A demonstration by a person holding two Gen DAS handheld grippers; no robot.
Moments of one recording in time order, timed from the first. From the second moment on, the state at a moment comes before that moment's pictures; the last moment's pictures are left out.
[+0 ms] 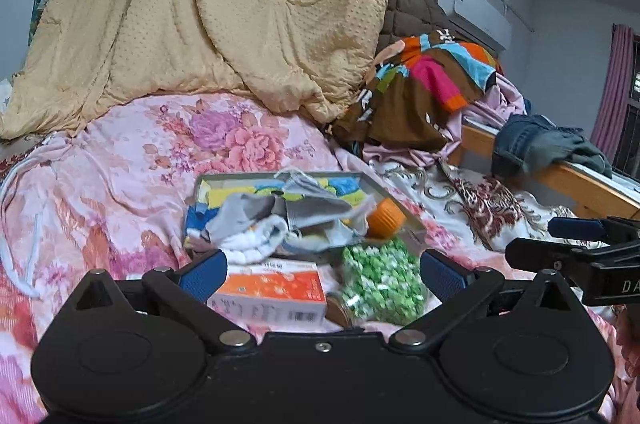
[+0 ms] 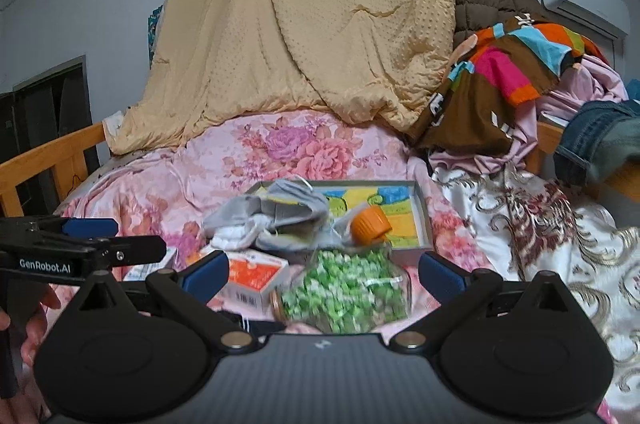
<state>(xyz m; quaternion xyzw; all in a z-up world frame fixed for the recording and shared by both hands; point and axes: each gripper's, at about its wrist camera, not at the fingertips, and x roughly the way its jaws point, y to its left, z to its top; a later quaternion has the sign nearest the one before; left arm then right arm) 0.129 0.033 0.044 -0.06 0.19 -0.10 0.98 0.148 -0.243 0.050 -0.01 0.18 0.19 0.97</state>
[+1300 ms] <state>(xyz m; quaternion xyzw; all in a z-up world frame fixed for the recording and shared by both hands) 0.128 -0.003 -0.018 0.00 0.34 -0.12 0.93 0.120 -0.243 -0.037 -0.03 0.36 0.25 0.90</state>
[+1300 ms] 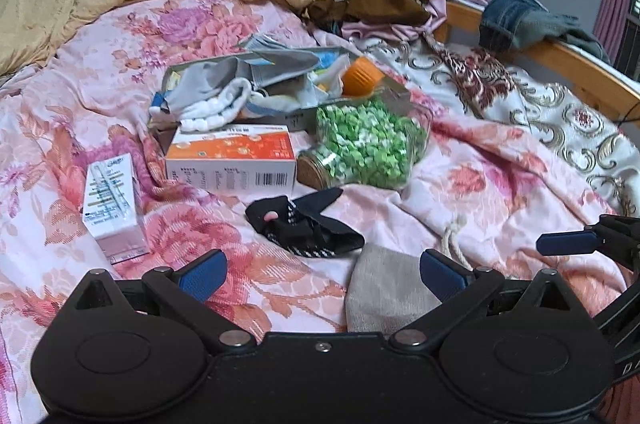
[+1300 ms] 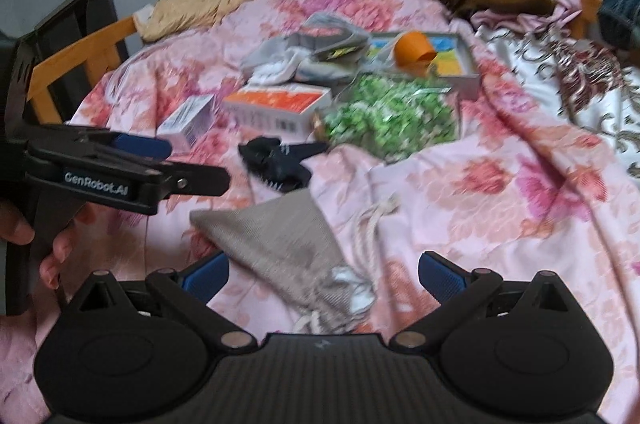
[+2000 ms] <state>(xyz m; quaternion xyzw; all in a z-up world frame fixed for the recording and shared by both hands) 0.148 -0.007 -0.035 0.02 0.35 -0.10 0.93 0.134 -0.230 -0.060 -0.01 0.41 0.27 0.87</state>
